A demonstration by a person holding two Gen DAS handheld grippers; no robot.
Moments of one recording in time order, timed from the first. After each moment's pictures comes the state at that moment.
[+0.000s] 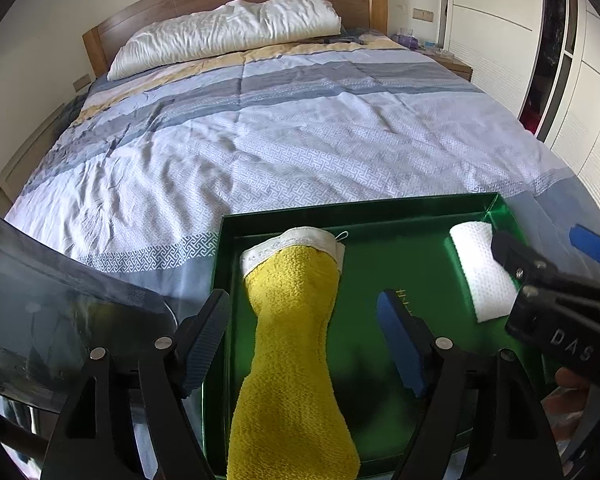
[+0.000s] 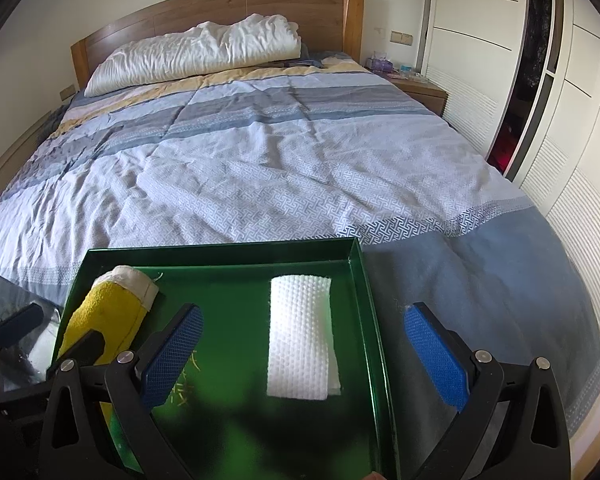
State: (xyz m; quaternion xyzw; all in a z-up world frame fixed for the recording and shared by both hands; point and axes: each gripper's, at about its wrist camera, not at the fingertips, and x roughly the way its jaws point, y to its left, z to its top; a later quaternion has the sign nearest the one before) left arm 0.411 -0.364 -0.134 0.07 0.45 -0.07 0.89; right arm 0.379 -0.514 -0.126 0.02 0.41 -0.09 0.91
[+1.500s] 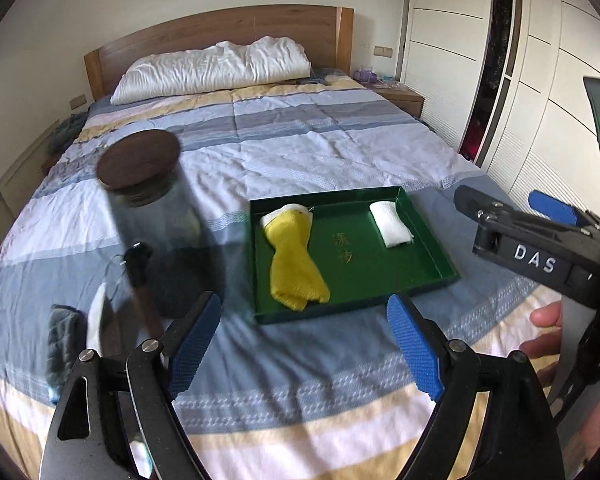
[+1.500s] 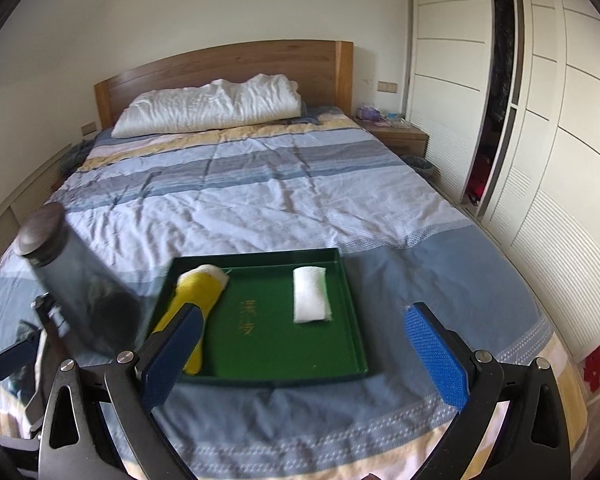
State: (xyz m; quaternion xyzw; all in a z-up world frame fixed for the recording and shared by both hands) left arm 0.230 -0.295 -0.019 0.05 0.40 -0.13 0.90; right arm 0.173 -0.446 0.006 0.02 0.33 -0.09 0.94
